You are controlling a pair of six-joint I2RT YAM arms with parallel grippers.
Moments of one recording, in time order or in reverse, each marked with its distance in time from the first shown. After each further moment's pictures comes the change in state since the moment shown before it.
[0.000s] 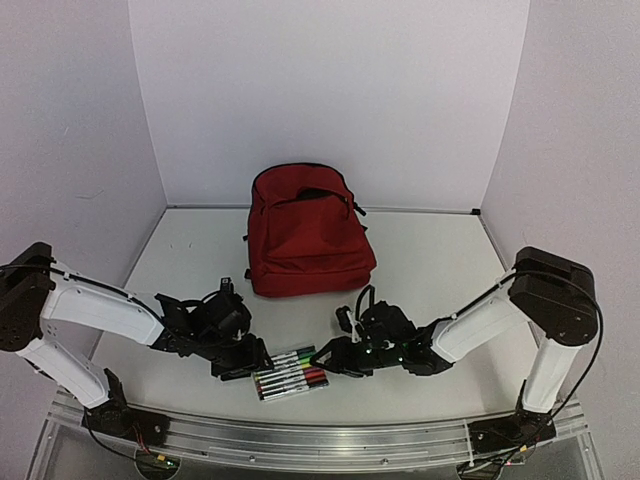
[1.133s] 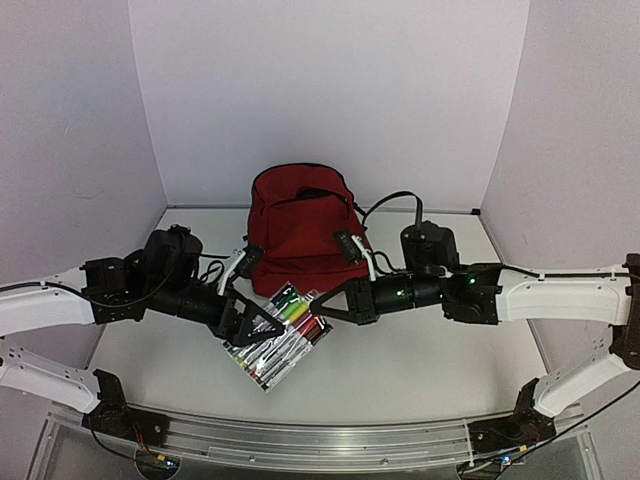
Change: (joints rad) left arm 0.022 -0.397 0.202 -0.142 0.222 0.703; right arm -0.054 -0.441 0.234 -0.381 -0.281 -0.402
